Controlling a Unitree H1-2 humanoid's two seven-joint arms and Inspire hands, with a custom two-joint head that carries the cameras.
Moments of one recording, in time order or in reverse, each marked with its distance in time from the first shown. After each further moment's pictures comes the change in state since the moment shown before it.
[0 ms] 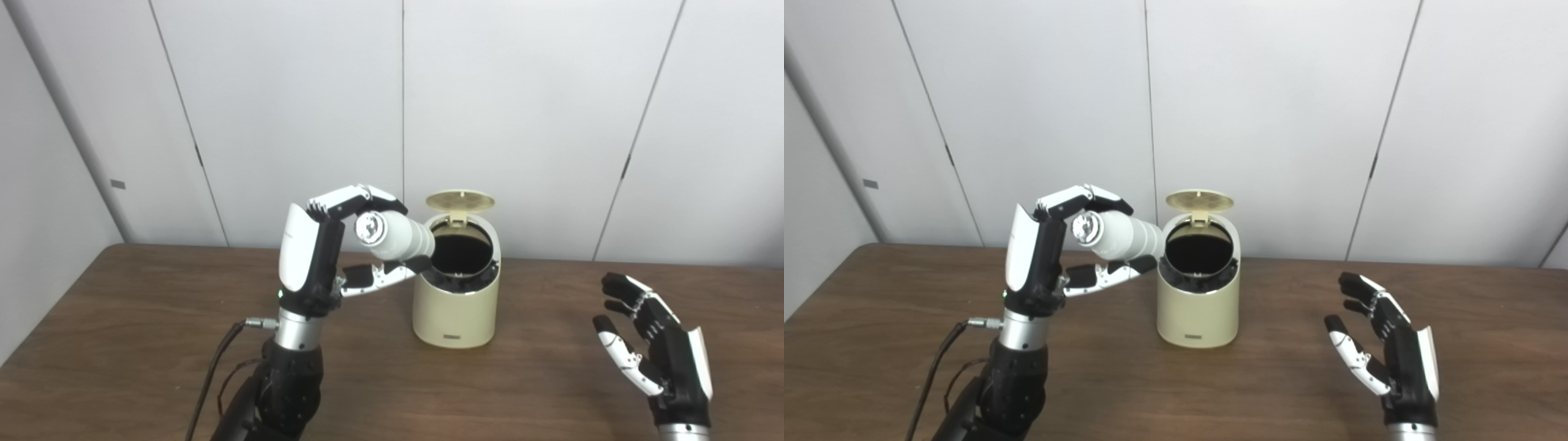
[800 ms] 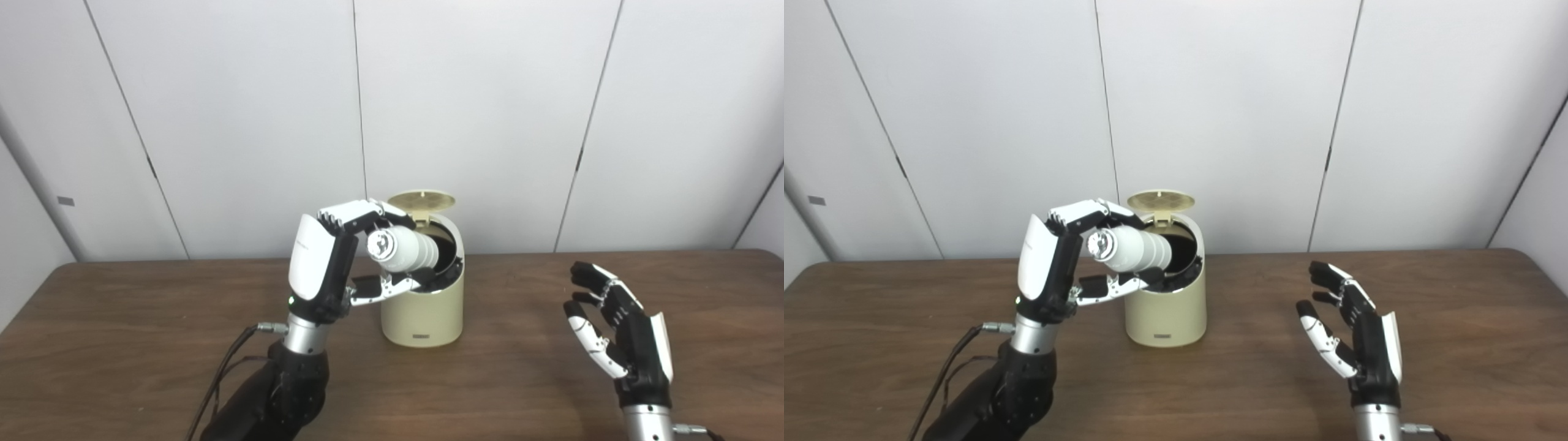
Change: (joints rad) left arm -0.148 0.051 -0.262 0.283 0.014 -0.004 0.264; right arm 0.006 0.021 0.001 -0.005 -0.025 0.023 -0.064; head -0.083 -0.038
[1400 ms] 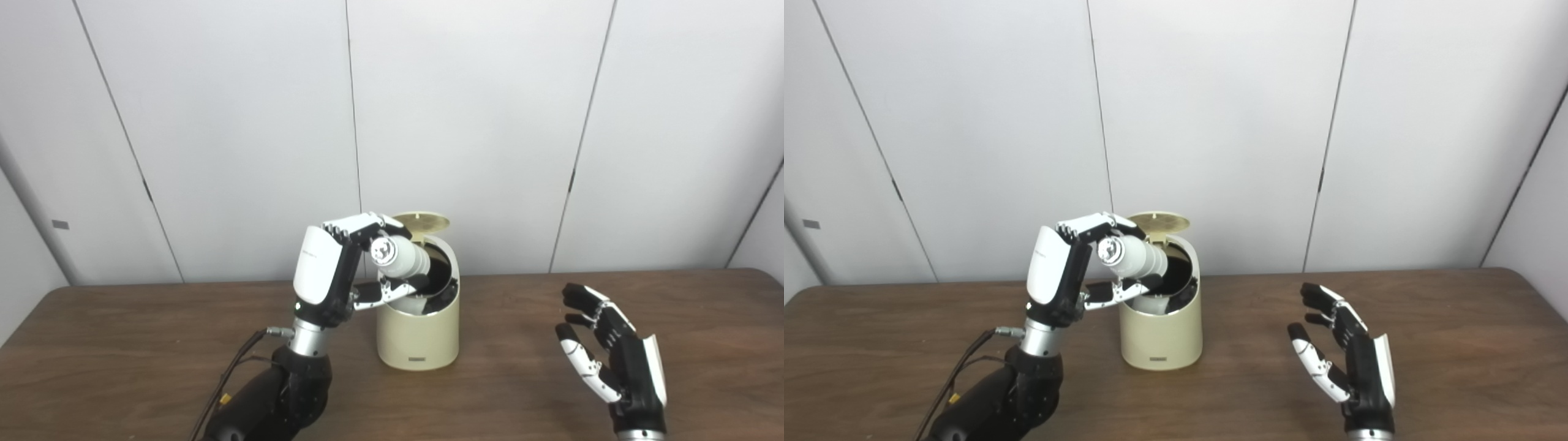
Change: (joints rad) left arm -0.136 0.017 -0.134 0.268 -0.016 -0.001 0.170; right arm 0.009 0.013 0.008 -0.015 -0.027 -0.002 -0.013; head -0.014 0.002
